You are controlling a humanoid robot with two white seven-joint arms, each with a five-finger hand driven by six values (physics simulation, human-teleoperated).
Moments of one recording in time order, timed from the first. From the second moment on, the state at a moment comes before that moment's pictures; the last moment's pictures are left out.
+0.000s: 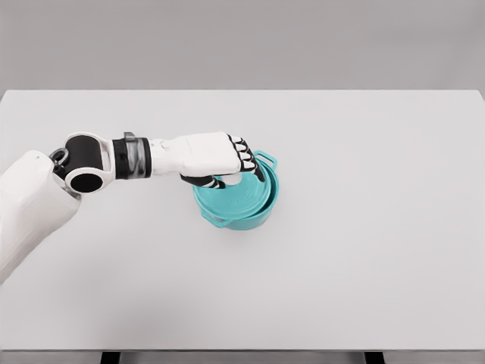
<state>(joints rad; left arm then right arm) -0.71 0.49 -0.73 -1.48 -0.52 -0.61 -0.53 0.01 0.00 -0.30 0.05 0.25 -0.01 0.09</state>
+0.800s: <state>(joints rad) -0.72 0.49 -0.72 -1.48 -0.52 -0.61 -0.53 0.01 0.00 -0.30 0.05 0.25 -0.01 0.09</state>
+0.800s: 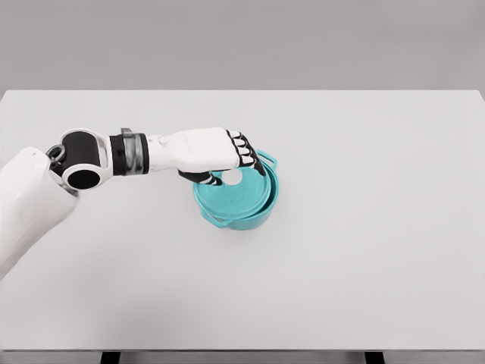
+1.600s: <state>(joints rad) -0.74 0.47 -0.73 -1.48 -0.52 -0.61 -0.53 0.01 0.00 -0.30 0.05 0.25 -0.01 0.09</state>
